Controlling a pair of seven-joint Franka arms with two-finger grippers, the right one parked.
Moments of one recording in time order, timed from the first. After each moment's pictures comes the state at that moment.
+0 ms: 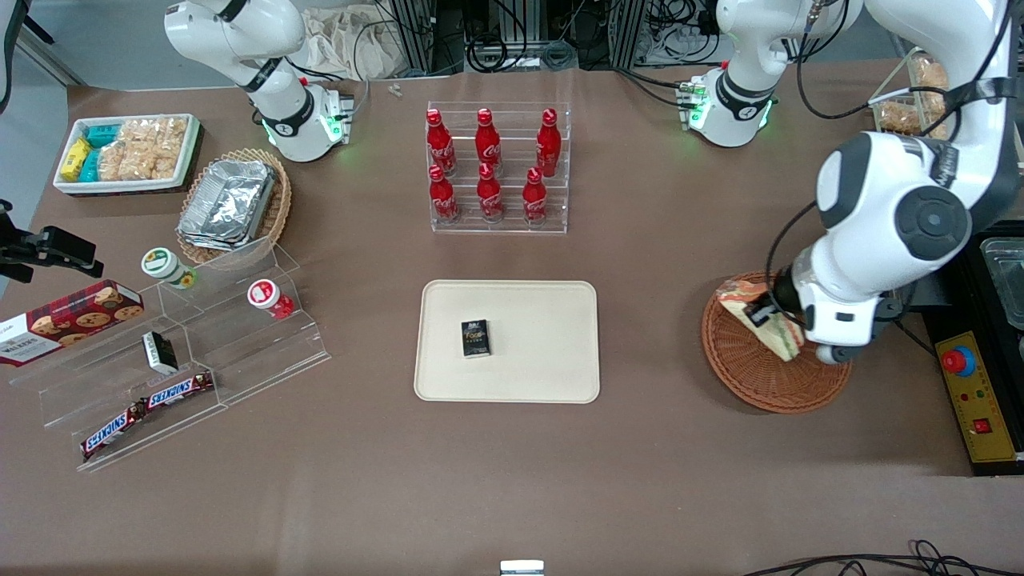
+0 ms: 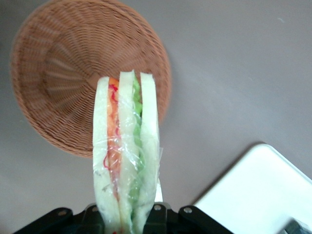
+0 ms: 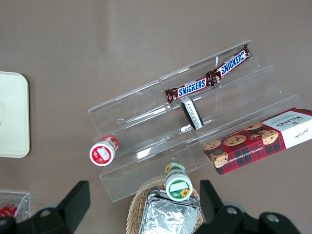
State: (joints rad) arm -0.04 0.21 -0.21 -1.77 -0.01 1.92 -0.87
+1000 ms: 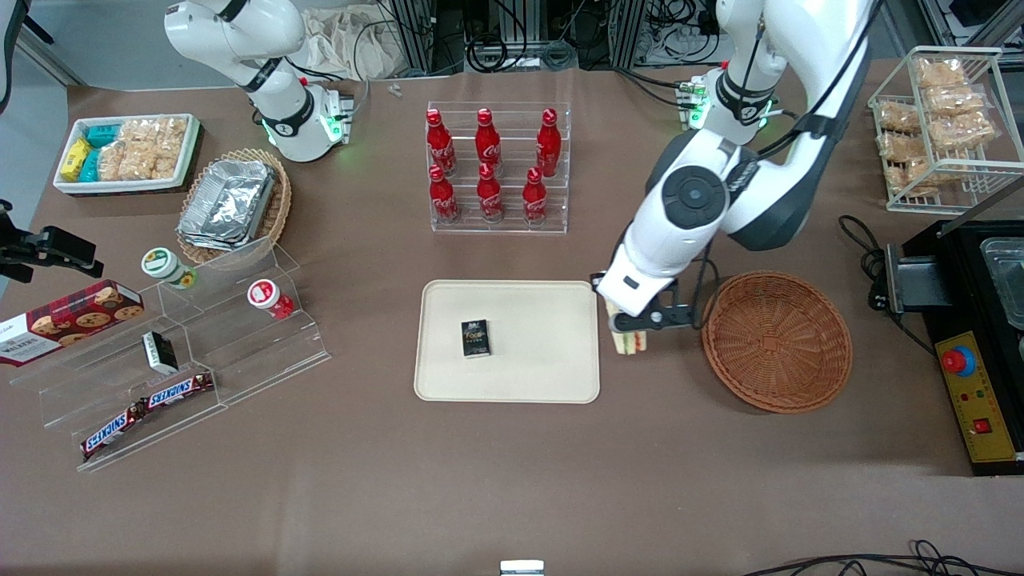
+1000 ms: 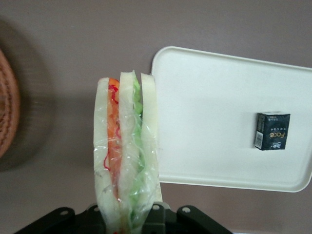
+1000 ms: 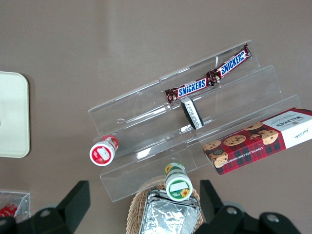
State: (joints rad) arm -0.19 0.35 -0.42 -1.74 0.06 2.09 -0.71
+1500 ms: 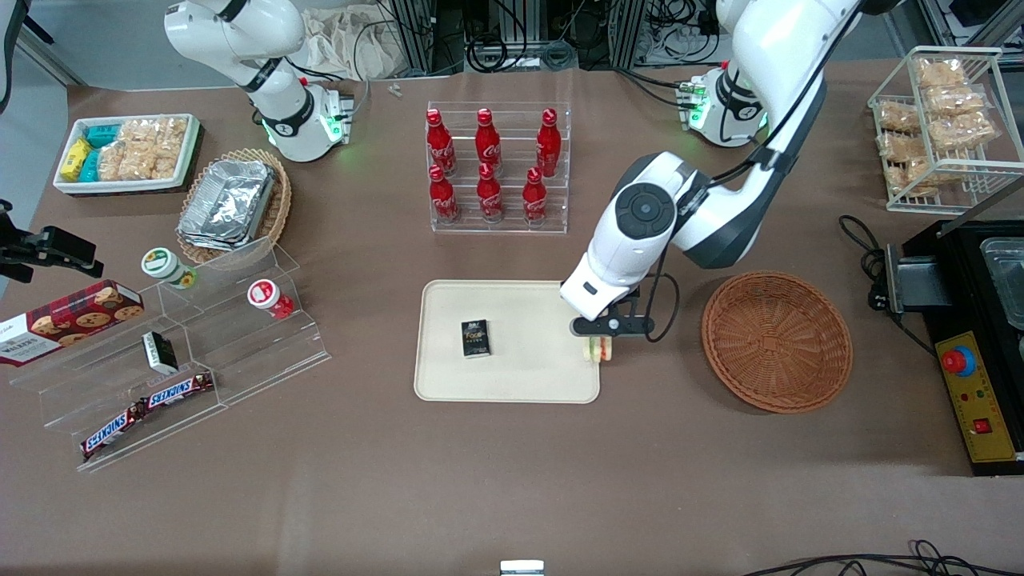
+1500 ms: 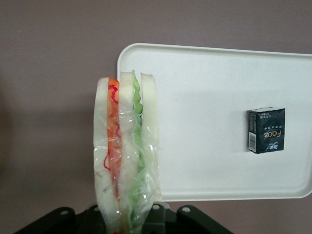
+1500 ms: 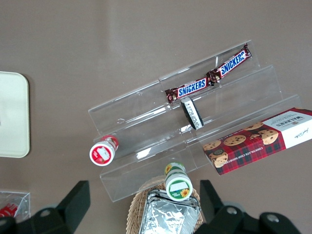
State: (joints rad) arm -0.24 0.46 -0.42 -1.74 0.13 2.22 -0.70
